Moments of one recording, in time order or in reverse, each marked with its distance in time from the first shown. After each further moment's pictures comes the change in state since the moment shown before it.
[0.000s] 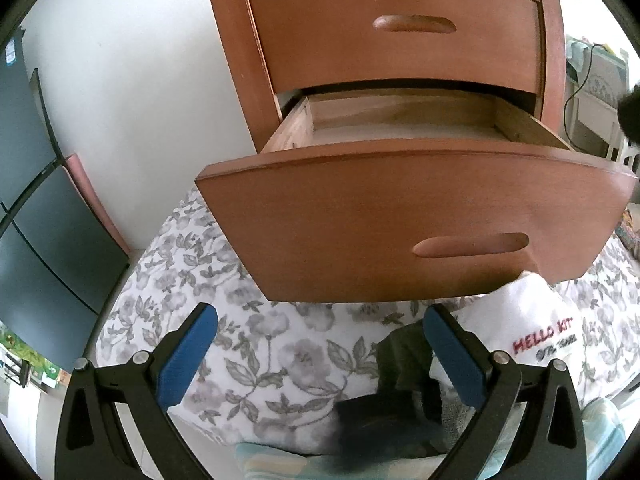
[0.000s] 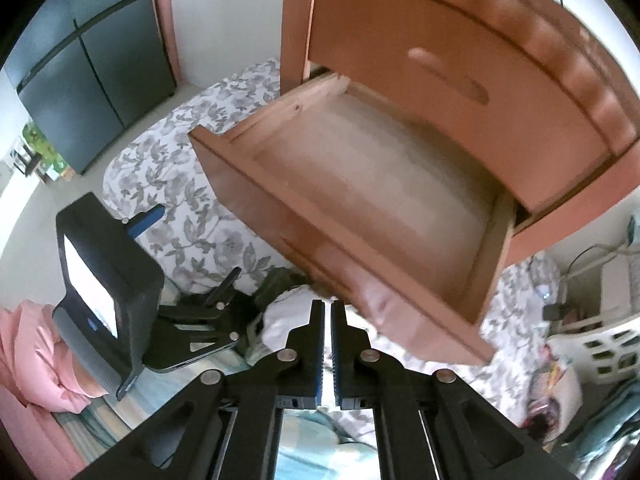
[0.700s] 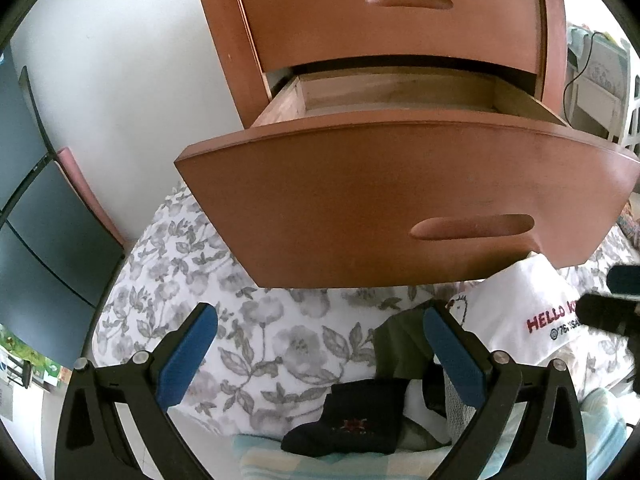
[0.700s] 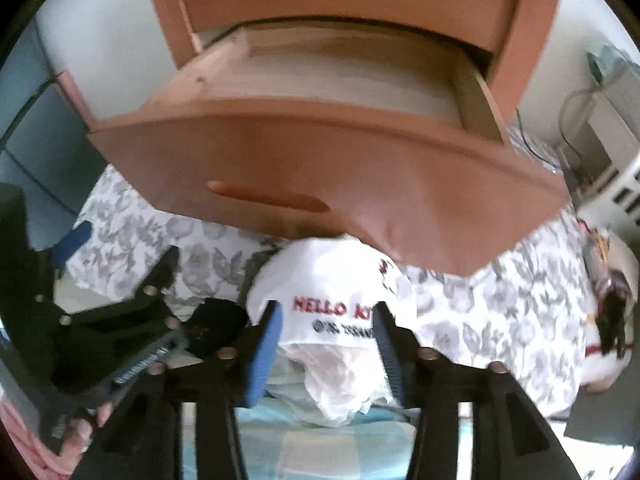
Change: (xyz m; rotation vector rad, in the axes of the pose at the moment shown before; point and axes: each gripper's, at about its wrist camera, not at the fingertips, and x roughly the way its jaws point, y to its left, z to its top) left arm 0.013 -0.004 -0.003 0.017 0.063 -0.015; right arm 0.083 -0.014 -0.077 0.443 -0.018 -0.042
